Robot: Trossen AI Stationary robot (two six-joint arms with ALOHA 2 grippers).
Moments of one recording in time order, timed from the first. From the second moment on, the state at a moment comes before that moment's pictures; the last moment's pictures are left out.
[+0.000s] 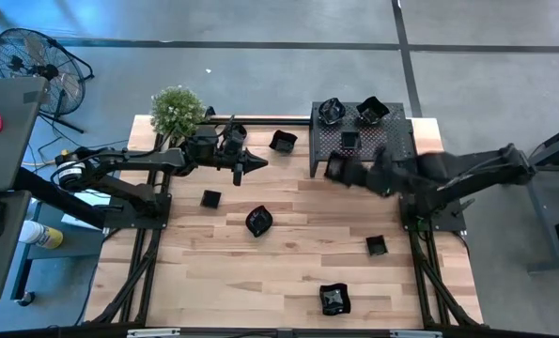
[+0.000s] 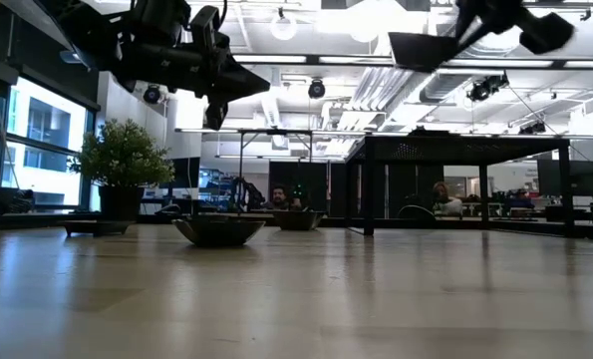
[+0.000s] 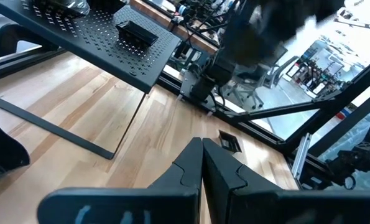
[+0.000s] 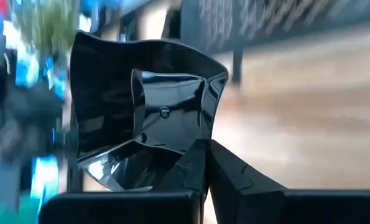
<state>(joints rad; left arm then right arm) 0.40 1.28 0.61 0.54 0.41 -0.44 0.14 1.07 1.11 -0.98 0.50 1.70</state>
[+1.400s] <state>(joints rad) 0.40 1.28 0.61 0.55 0.40 -0.39 -1.03 1.30 1.22 -0.93 0.05 1.18</state>
